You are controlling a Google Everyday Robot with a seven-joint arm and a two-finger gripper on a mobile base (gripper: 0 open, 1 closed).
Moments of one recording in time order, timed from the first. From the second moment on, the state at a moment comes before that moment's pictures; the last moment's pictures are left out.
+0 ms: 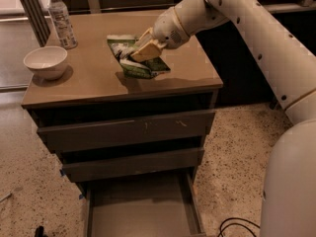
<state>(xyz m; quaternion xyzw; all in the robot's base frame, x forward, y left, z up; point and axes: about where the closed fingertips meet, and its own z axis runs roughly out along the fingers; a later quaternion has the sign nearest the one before) 0.657 0.040 0.914 -0.64 0.62 0.29 0.35</state>
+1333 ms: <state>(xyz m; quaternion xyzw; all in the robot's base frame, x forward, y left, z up) 0.714 0.060 0.873 -0.63 0.63 0.28 0.36</state>
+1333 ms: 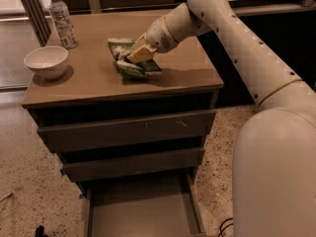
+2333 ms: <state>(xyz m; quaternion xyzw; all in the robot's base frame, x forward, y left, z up) 0.714 0.060 0.873 -0.63 0.63 0.28 0.36</state>
